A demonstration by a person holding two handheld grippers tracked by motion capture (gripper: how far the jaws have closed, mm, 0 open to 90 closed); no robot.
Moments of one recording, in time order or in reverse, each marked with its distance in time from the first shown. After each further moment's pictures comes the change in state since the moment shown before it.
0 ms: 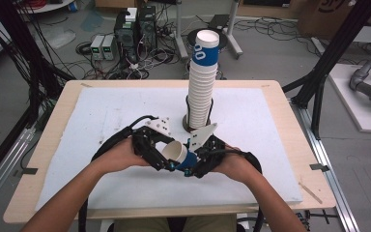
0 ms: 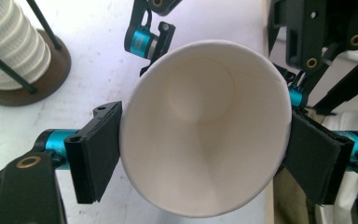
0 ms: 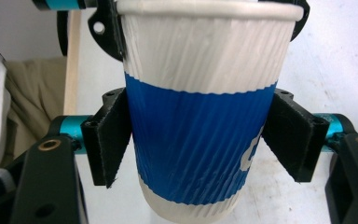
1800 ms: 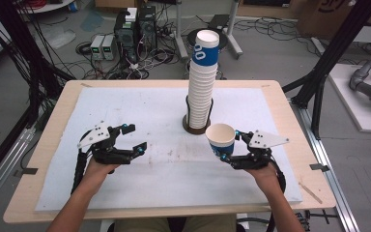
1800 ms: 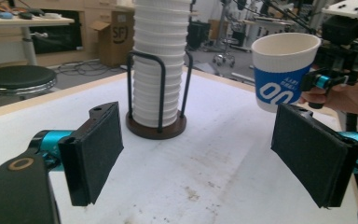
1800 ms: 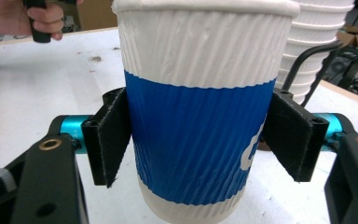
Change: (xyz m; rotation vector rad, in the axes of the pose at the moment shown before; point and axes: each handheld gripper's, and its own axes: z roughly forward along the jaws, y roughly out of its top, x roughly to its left) left arm 0.013 -0.130 -0.034 -0.687 0.388 -0.190; right arm -0.005 -0.127 -0.052 -0.456 -0.340 0.307
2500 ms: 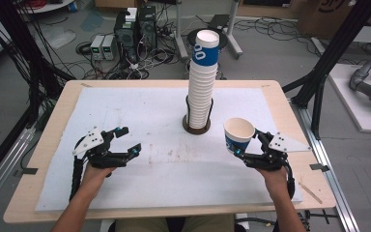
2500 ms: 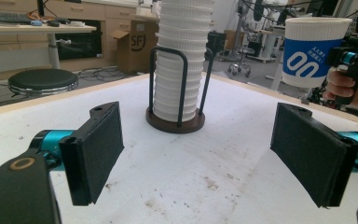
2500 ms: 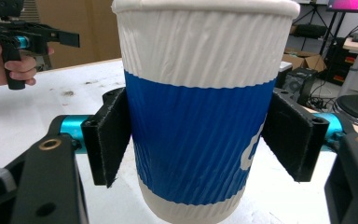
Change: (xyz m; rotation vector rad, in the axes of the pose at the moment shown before) left arm 0.004 -0.016 -0.012 -0.031 0.057 0.003; right arm -0.007 -0.009 -0.033 -0.140 -0.129 0.061
